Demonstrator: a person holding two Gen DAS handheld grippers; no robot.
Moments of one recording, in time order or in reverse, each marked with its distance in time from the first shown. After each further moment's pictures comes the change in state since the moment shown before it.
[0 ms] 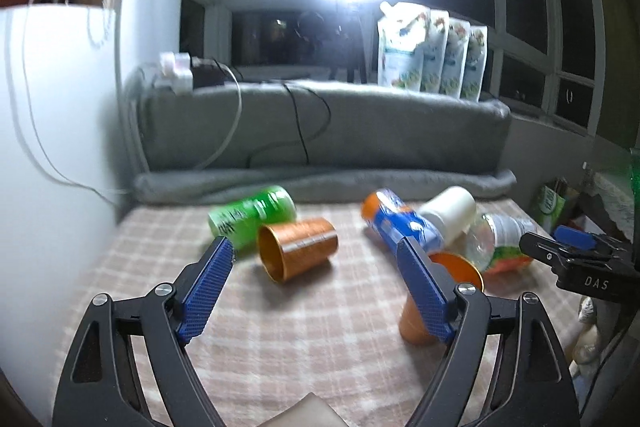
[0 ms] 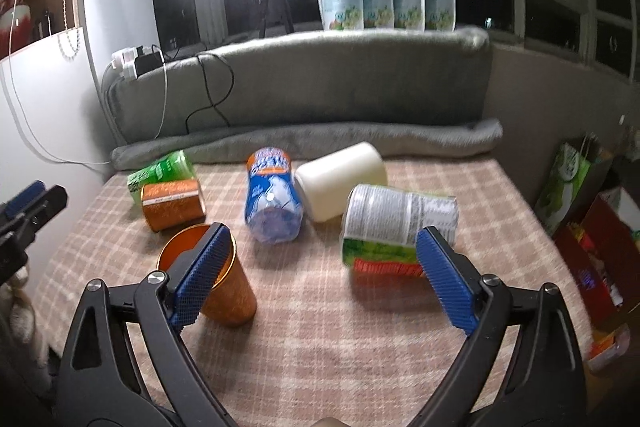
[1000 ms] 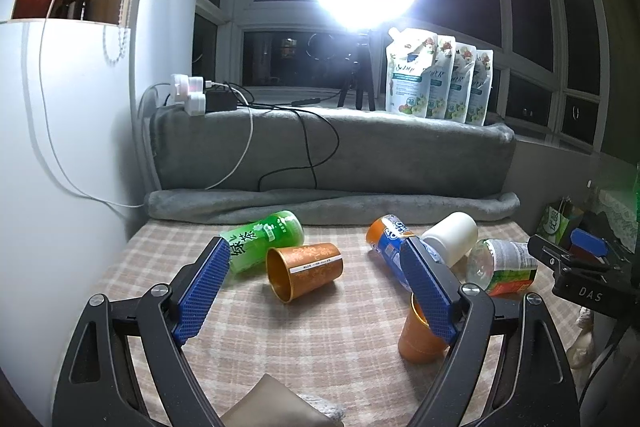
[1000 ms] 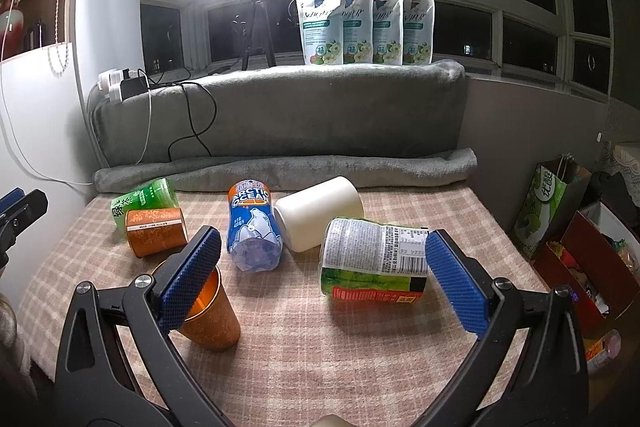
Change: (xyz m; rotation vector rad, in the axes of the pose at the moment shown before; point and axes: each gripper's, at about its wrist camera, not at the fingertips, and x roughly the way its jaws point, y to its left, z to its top) left arm -0.012 0.000 0.009 -0.023 -0.057 0.028; right arm -0.013 0.001 0.007 -0.001 -0.097 -0.074
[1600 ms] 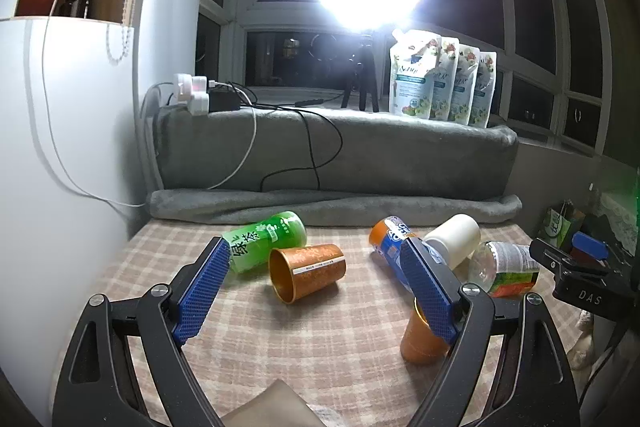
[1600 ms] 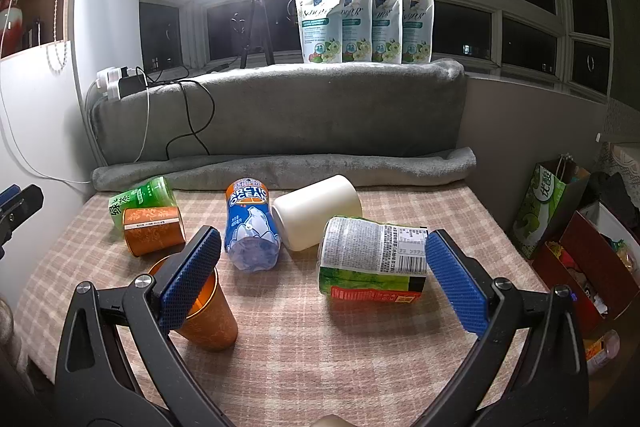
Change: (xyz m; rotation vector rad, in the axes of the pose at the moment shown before) left arm -0.001 0.001 0.000 -0.007 -0.008 0.009; right arm 0.002 0.000 -0.001 0.000 0.002 -0.001
